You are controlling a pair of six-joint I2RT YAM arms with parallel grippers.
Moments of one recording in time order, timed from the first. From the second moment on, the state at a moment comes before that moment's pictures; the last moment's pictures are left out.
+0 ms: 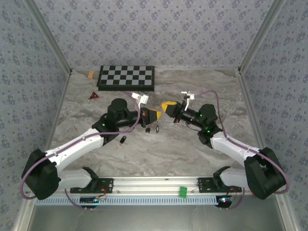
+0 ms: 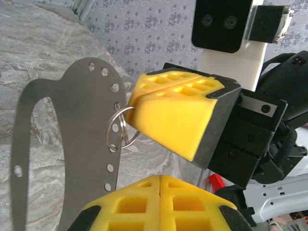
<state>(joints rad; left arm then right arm) -0.74 1.21 0.81 0.21 0.51 -0.64 0.50 1.23 0.57 0.81 -0.62 0.65</state>
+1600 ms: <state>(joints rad) -0.75 1.20 0.79 0.11 0.45 -0.59 0.50 1.22 0.57 0.80 -0.59 0.62</state>
